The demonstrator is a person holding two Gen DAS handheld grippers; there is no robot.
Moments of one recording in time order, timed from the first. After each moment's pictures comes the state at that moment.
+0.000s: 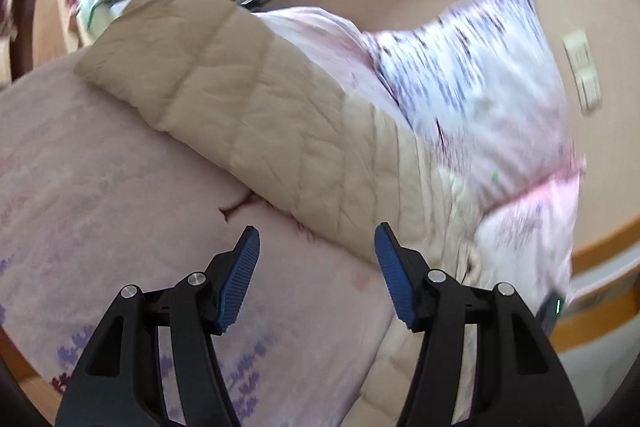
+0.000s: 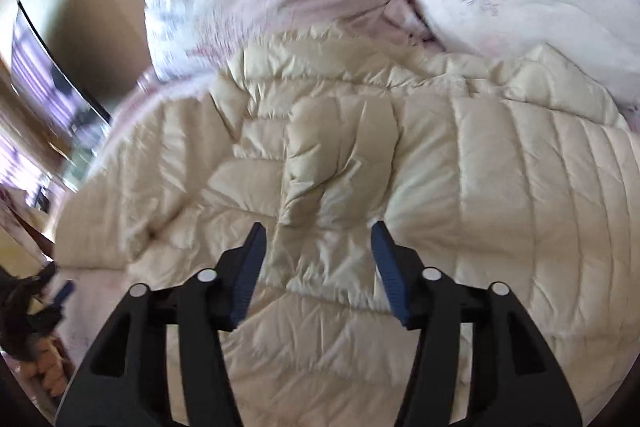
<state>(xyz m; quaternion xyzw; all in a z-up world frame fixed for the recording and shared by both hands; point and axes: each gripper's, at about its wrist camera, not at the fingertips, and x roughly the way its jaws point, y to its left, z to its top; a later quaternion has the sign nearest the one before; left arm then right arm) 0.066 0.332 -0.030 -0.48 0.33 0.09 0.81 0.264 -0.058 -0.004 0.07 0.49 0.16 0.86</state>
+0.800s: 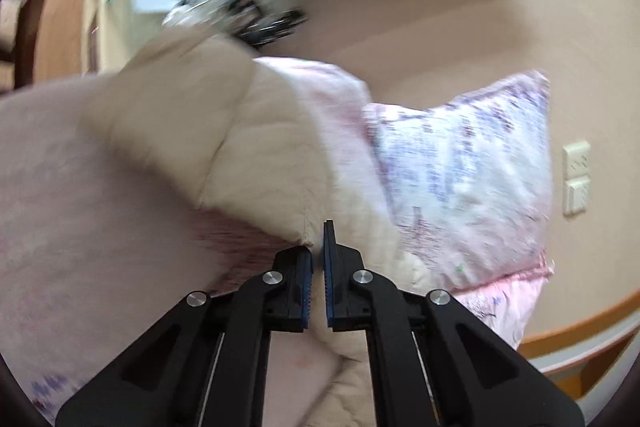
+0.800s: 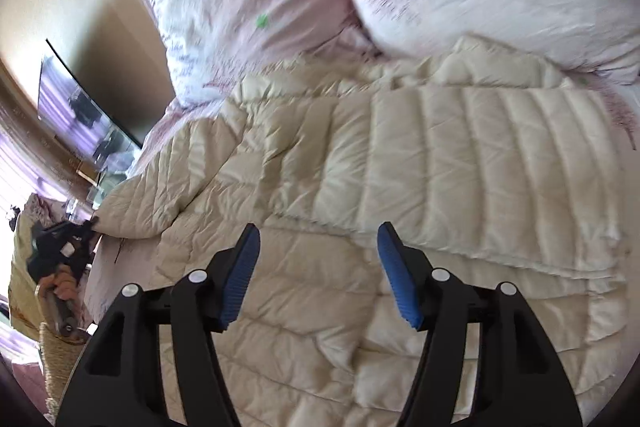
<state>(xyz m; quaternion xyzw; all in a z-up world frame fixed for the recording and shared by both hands) 0.088 0.367 -0.007 -0.56 0.24 0.11 0.78 0.192 -0.143 0.030 0.12 0.45 0.18 0.87</state>
